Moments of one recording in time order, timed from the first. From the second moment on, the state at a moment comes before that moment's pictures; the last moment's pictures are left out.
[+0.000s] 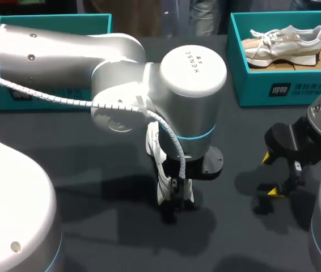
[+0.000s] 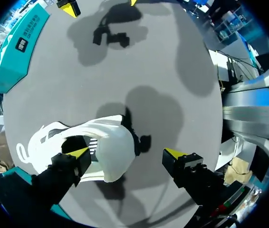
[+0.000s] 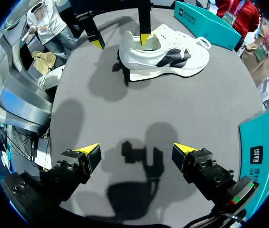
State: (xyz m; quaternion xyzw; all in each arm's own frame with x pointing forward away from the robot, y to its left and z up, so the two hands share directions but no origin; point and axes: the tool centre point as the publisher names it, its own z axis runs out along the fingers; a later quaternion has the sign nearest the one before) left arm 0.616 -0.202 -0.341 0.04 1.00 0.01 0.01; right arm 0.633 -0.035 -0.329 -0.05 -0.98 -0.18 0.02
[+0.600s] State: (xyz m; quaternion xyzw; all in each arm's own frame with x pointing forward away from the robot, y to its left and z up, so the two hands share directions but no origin) left arm 0.617 -0.201 -0.371 0.00 1.00 0.00 0.00; right arm 0.633 -0.035 -0.329 -0.05 -0.98 -0.18 0.02
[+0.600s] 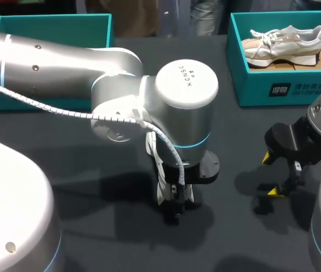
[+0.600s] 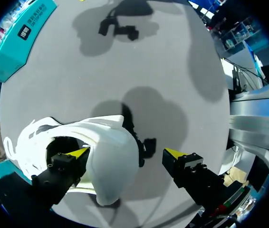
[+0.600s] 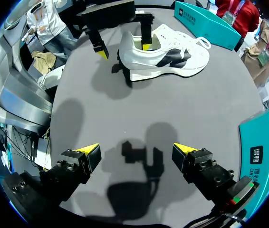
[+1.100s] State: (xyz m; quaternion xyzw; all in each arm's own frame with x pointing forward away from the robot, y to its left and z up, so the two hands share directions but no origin) left arm 0.613 -0.202 -0.381 0.00 1.00 0.00 0.00; right arm 0.633 -0.035 -0.329 -0.05 -0.98 -0.18 0.02
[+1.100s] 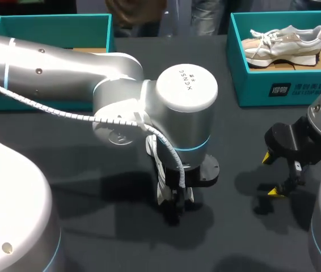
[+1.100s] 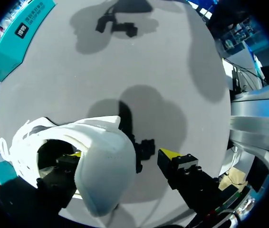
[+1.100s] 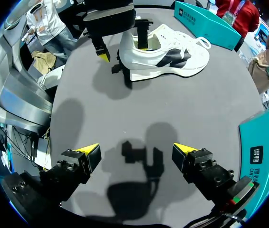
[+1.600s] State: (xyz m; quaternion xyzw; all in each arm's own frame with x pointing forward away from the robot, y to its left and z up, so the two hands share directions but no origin) left arm 0.609 -0.201 -0.387 -0.01 1.00 0.00 -0.01; right arm 0.633 -0.035 -0.329 -0.05 -0.98 -0.18 0.02
